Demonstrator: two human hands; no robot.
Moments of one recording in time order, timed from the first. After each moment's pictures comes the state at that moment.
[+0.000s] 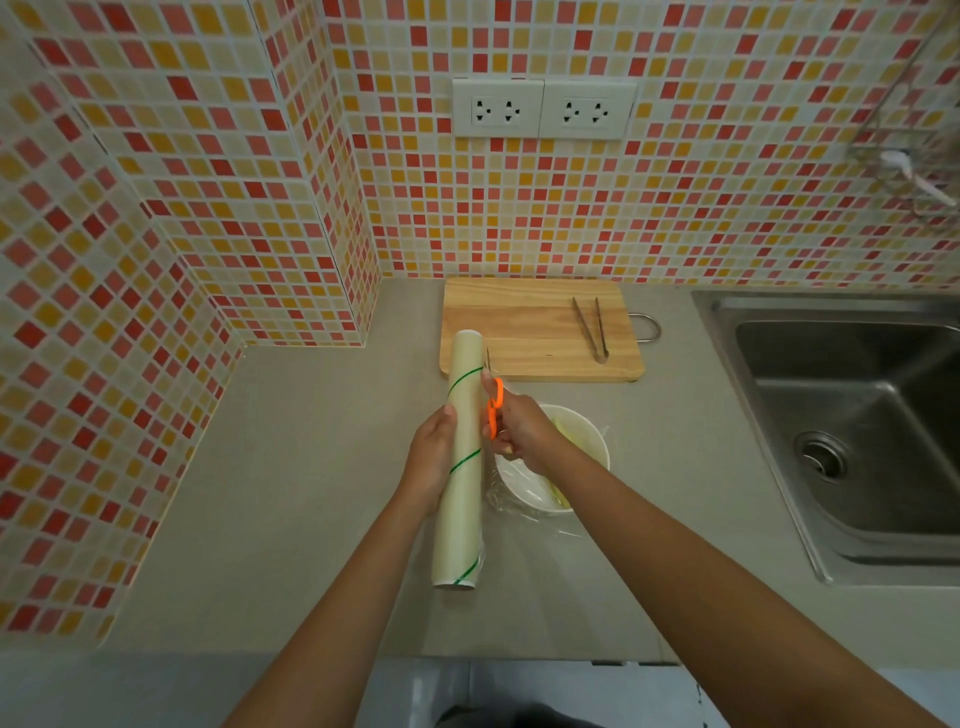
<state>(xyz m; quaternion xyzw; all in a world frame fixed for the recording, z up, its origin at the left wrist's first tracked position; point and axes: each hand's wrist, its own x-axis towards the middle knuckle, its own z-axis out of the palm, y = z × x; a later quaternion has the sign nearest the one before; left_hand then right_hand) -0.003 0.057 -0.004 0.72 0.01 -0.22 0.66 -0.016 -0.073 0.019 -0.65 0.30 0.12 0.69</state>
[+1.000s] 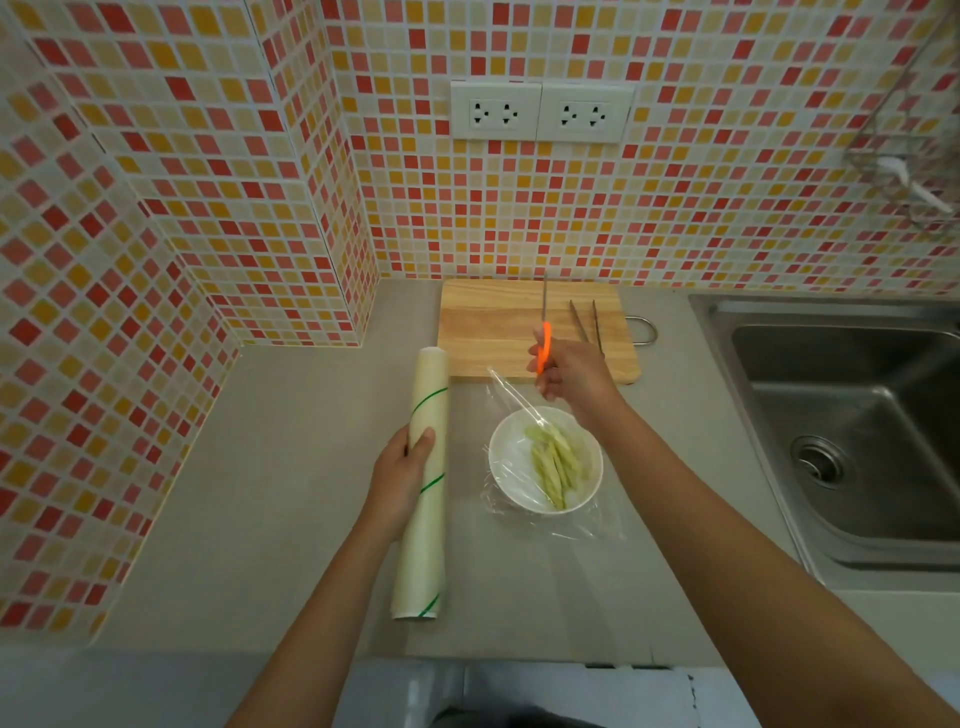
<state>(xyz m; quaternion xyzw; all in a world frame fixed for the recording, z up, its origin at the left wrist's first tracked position) -0.015 0.091 -0.010 0.77 0.01 -0.19 0.61 -0.006 -0.139 0.057 -0.64 0.31 -0.05 0.70</state>
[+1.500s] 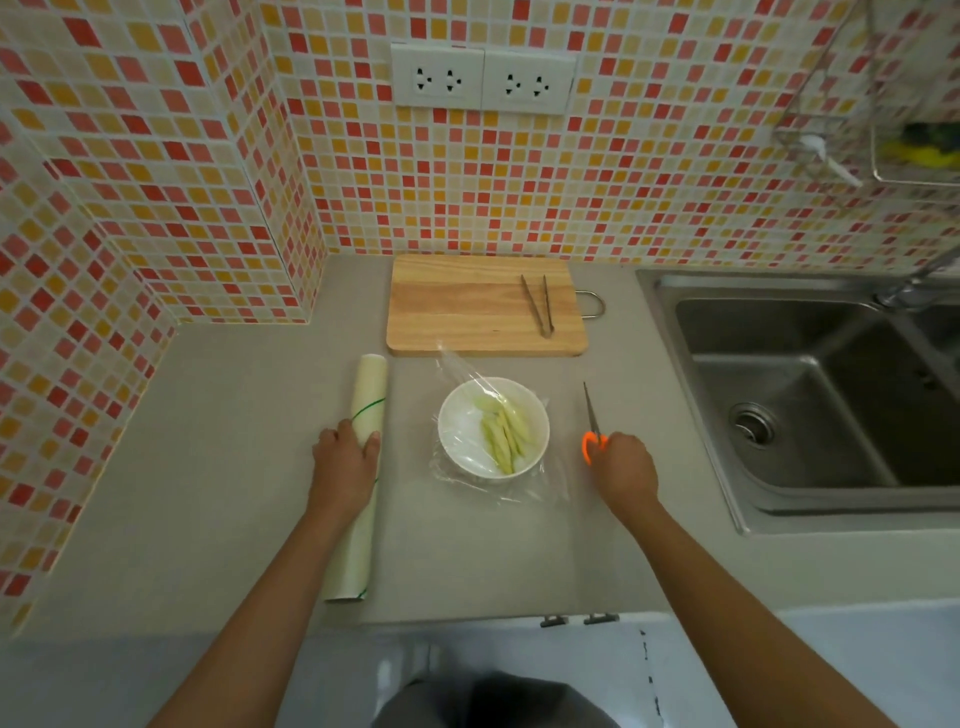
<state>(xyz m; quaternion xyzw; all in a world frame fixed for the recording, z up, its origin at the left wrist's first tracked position) -0.018 0.096 -0.049 0.96 -0.05 -0.11 0.27 -0.150 -0.200 -0.046 -0.87 0.45 0.01 0.21</state>
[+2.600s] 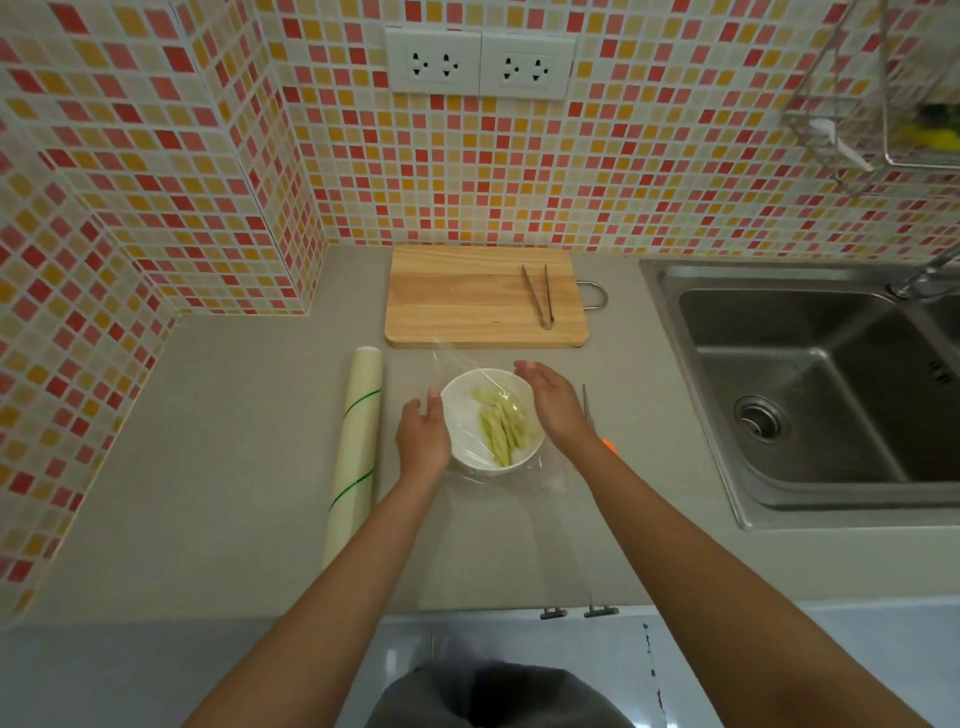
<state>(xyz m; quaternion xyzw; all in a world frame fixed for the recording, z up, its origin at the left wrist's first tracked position) -0.045 -0.002 -0.027 0.79 0.12 -0.15 0.58 -0.087 -0.155 -0.001 -0.74 0.28 -0.06 0.61</state>
